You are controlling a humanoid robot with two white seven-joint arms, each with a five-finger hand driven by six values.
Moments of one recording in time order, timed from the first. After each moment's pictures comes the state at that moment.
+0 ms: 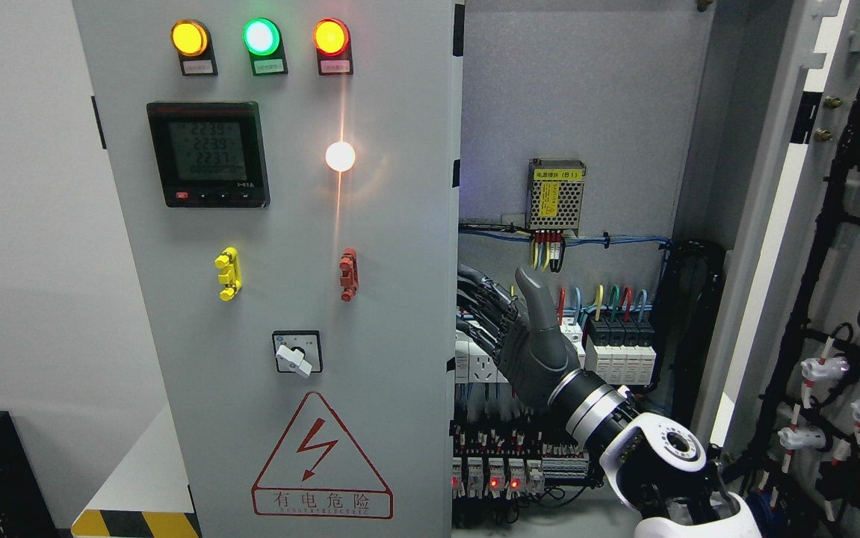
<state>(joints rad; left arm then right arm) 0.08 0.01 0.18 -0.02 -0.06 -0.22 -0.28 -0.75 0.00 0.15 -1.46 -0.47 0.38 0.43</state>
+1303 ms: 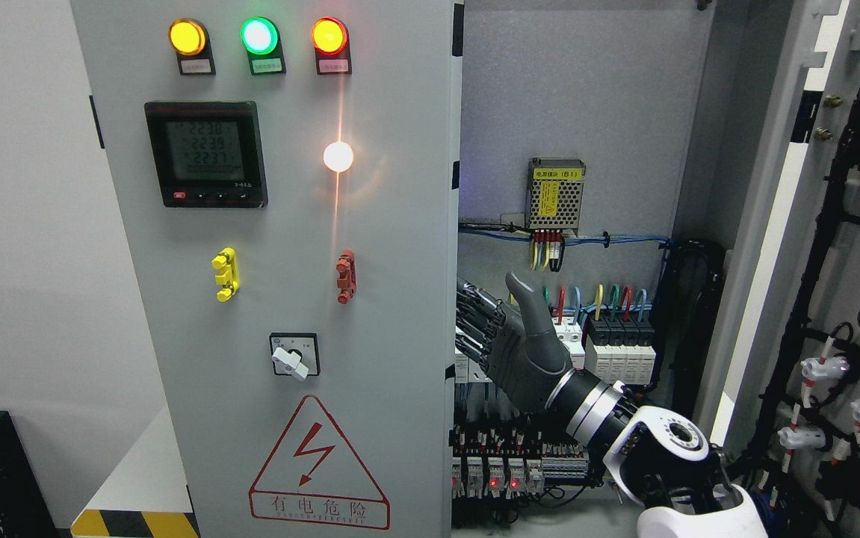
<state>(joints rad) 0.08 0.00 0.18 -0.03 -0.06 -0.22 -0.28 -0.77 0.00 0.15 -1.44 -0.48 0.42 0.56</state>
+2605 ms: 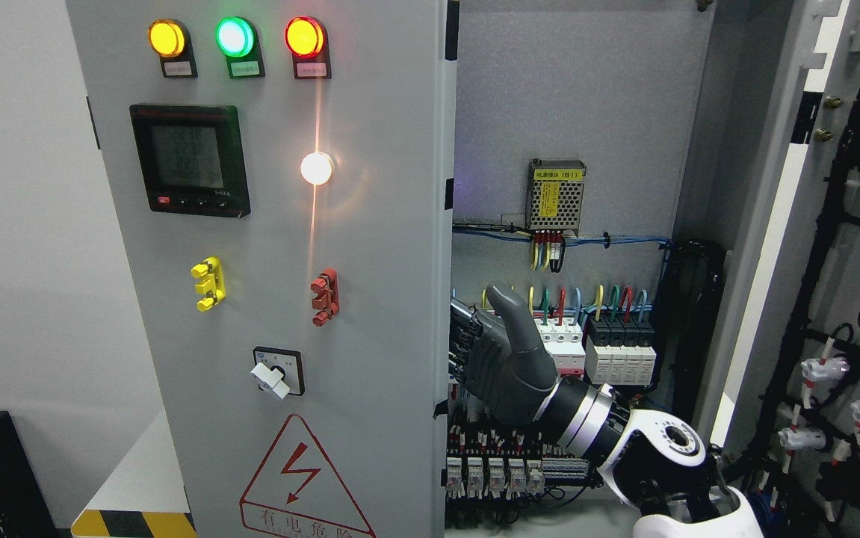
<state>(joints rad) 0.08 -0.04 0.18 -0.03 -0.06 -0.22 -0.28 -0.74 0.00 0.18 -1.52 -0.50 0.42 0.68</state>
